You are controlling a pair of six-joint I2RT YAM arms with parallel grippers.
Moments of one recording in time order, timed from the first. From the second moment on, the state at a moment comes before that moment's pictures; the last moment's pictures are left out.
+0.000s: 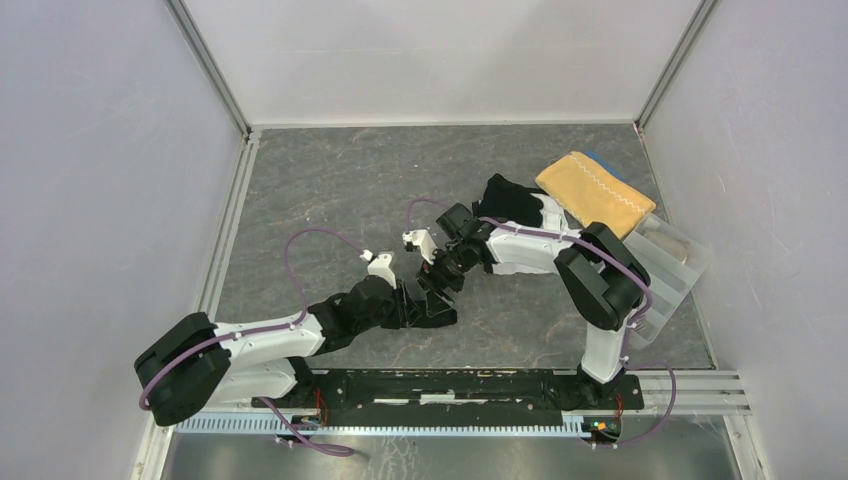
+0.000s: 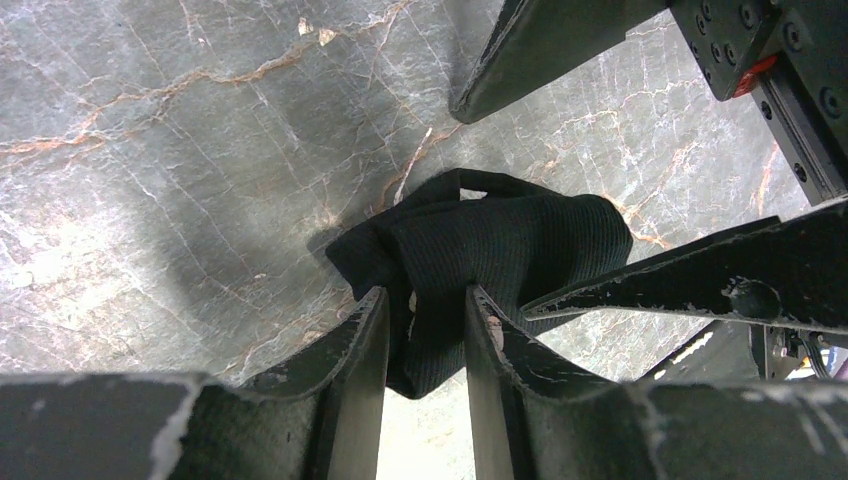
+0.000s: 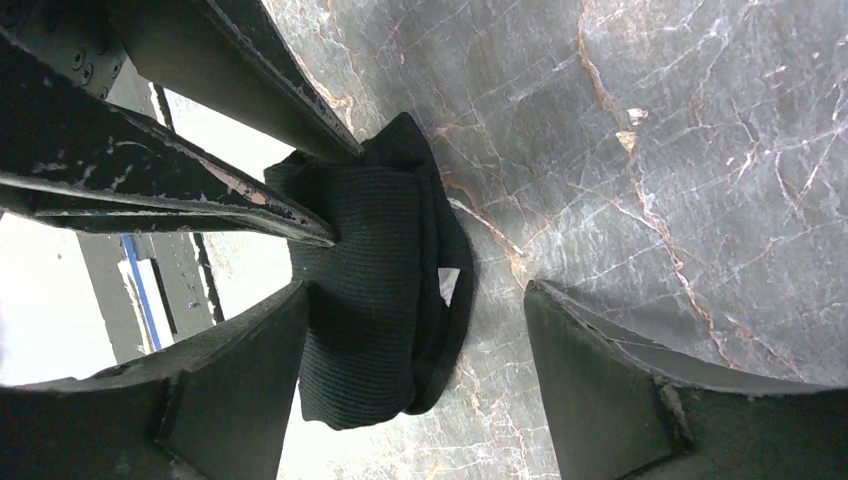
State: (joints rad) left arm -0.93 1.14 0.31 0.16 -0.13 -0.79; right arm 0.76 1.86 1.14 -0.42 -0.67 -0.29
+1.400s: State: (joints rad) left arm -0.93 1.06 0.33 0.04 -0.13 -0.78; right arm 0.75 1.87 0.95 -0.19 -0.88 -0.19
